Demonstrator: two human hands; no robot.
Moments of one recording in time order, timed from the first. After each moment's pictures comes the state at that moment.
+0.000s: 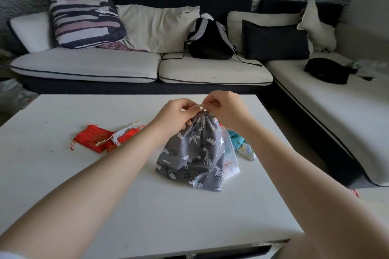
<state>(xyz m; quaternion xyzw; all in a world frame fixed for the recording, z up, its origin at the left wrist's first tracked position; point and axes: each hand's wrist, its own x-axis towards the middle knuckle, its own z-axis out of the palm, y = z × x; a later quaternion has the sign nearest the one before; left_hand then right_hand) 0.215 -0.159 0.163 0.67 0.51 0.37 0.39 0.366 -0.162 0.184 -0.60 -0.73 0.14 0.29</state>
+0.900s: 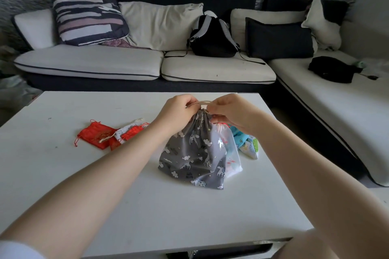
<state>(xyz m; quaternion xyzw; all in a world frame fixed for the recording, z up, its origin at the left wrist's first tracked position) 0.214 -0.155 0.165 0.73 0.53 0.34 0.26 0.373 -0.159 0.178 -0.56 -0.59 0.48 0.33</state>
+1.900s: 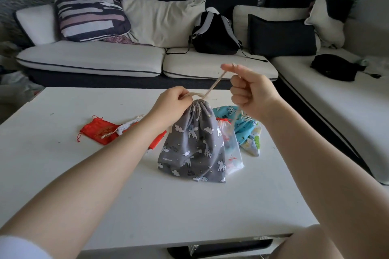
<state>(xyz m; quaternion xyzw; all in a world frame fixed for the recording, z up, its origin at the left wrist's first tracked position) 0.198 -0.149 0.164 0.69 0.56 0.36 0.29 0.390 -0.163 0.208 -0.40 -0.45 0.60 0.53</state>
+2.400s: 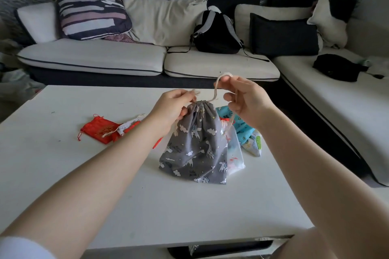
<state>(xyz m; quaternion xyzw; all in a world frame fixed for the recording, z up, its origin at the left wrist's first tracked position) 0.199 -0.152 0.159 0.53 0.50 0.46 0.51 0.380 -0.160 0.189 -0.42 -0.44 0.60 0.52</state>
